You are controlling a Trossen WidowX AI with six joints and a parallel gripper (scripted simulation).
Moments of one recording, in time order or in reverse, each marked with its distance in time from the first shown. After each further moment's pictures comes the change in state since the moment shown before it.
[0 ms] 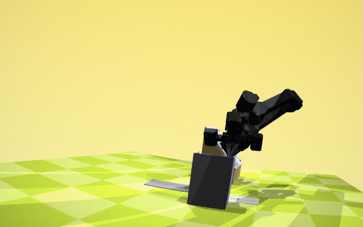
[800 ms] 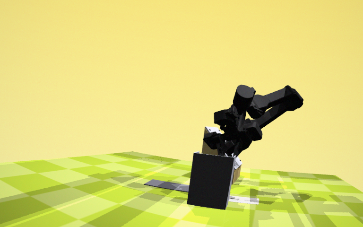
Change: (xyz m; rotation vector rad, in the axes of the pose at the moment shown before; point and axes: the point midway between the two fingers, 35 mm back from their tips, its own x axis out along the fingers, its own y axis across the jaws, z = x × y) arm 0.001 -0.005 0.010 0.491 0.089 -0.046
